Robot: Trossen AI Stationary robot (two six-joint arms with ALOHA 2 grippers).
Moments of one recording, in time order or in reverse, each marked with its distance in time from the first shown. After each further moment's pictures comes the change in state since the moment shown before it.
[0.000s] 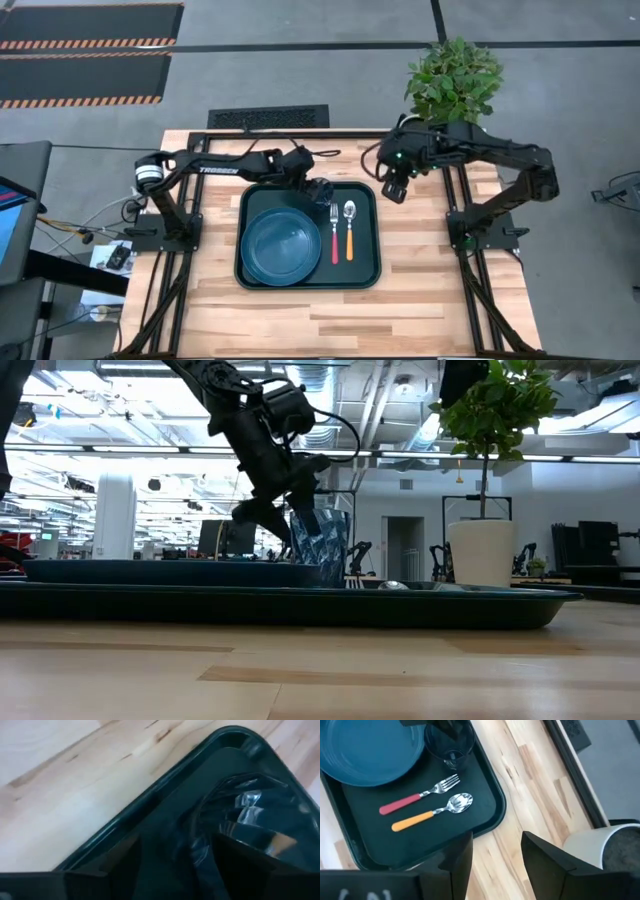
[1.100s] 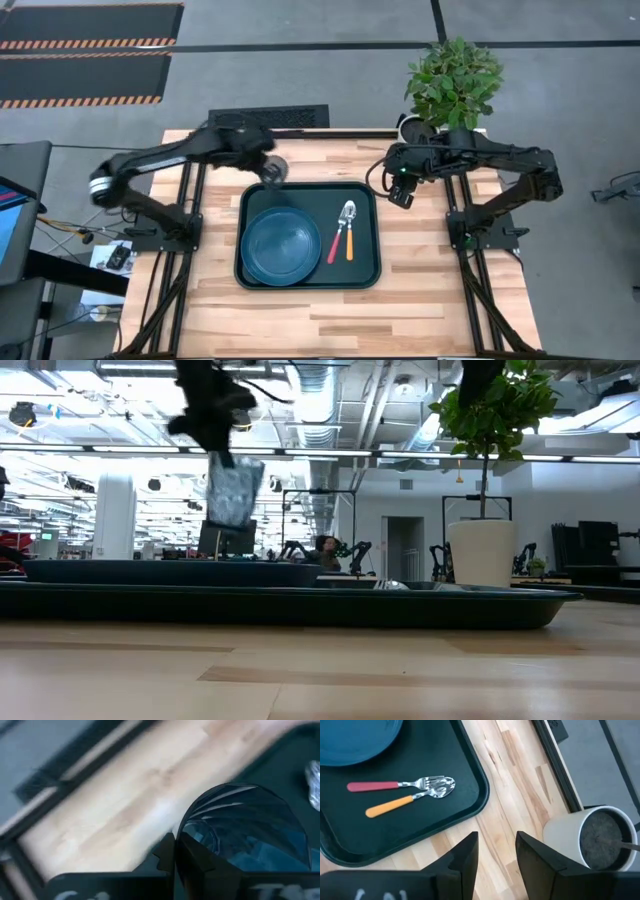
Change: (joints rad) left arm 0.041 -0.327 0.180 -0.692 -0.275 0.125; right arm 0.079 -0.022 -0.036 -0.098 0.140 0.052
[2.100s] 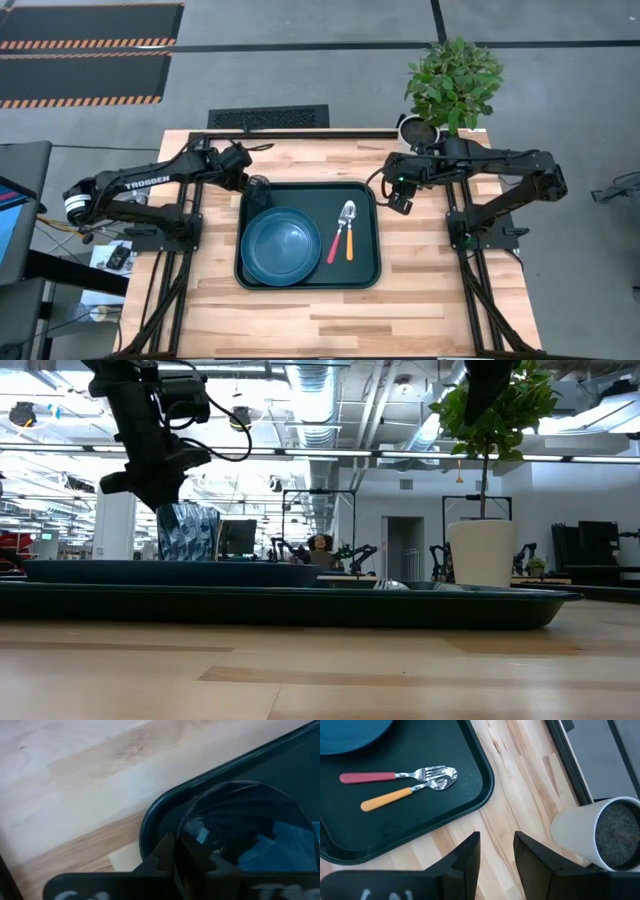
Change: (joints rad) left arm 0.132 -0.281 -0.564 0.260 0.170 -0.196; right arm 0.020 -0.044 -0.148 0.091 -0.007 0.037
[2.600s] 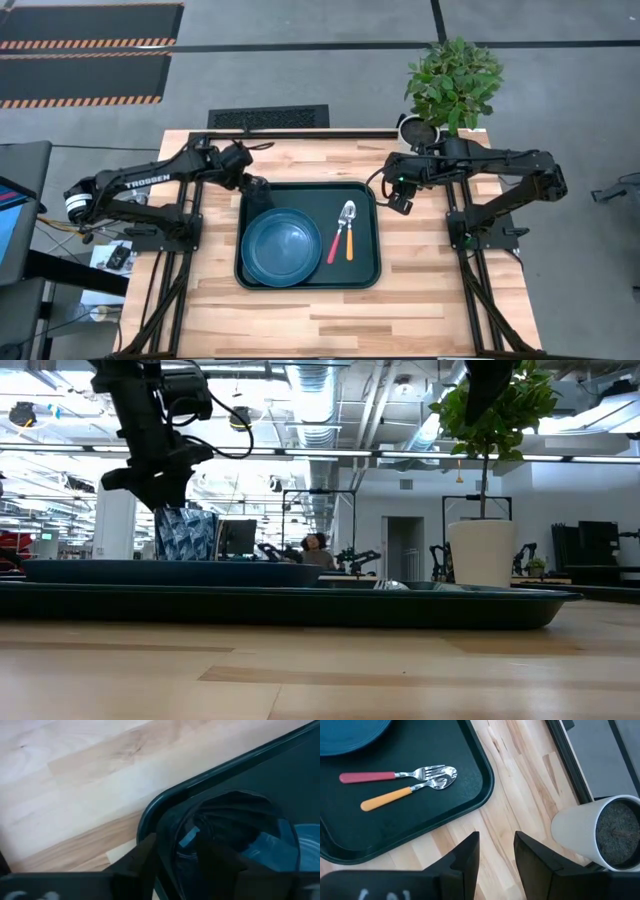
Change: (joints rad) left arm 0.000 0.004 0.030 -0.020 0.000 -0.013; right arm 0.000 0.000 0.000 -0.004 -0.001 0.008
